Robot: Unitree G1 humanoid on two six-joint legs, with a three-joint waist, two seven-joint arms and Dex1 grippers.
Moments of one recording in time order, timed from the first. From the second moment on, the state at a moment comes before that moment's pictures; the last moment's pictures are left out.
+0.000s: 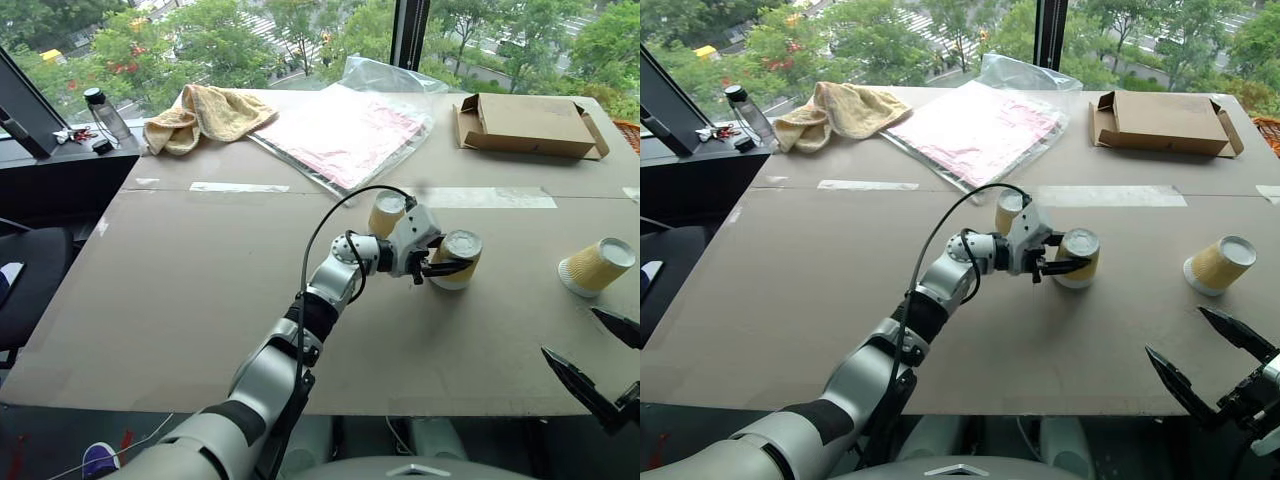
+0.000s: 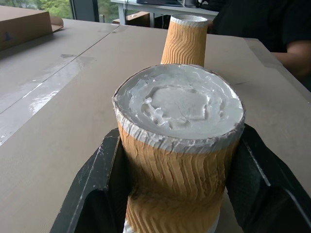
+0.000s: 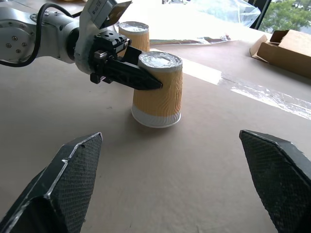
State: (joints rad) left arm -0.79 -0.04 -0.31 0.65 -0.13 0.00 -0.98; right arm 0.88 -0.60 -0.65 -0.69 0.76 0.02 0.79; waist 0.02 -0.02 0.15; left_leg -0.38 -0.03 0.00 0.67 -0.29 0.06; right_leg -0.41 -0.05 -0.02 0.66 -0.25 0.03
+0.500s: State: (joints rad) left arm -0.79 -0.04 -0.31 0.66 -0.11 0.00 -0.98; right arm 0.85 -0.61 -0.71 -0.65 0.76 0.08 0.91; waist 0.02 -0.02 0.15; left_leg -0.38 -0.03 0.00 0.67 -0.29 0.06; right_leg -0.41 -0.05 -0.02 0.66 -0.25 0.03
